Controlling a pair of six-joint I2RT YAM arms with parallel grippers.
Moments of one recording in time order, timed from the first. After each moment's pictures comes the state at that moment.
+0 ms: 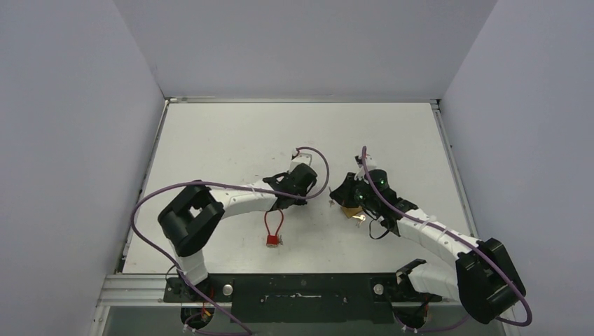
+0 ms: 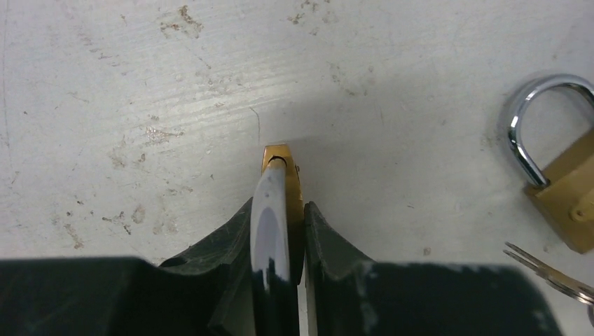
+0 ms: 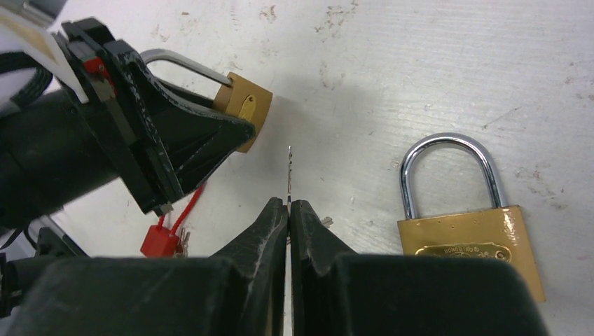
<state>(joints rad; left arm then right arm) -0.92 1.80 1.08 -0.20 -0.44 -0.61 0.50 1.17 0.50 0.10 -0.19 0.56</state>
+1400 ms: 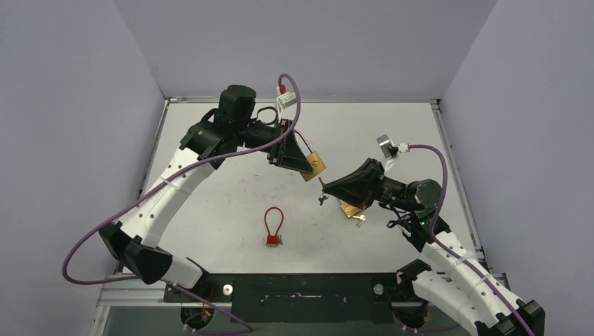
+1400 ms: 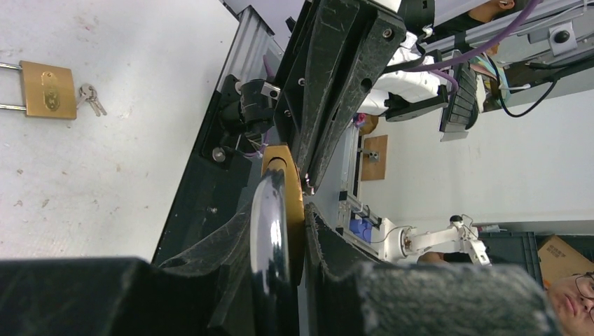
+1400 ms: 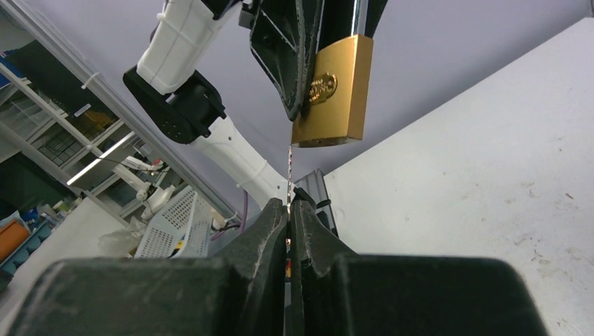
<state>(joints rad) -0.60 1.46 1.66 -0.69 1.00 -0.56 0.49 0.77 0.58 0.56 -0.81 0.90</state>
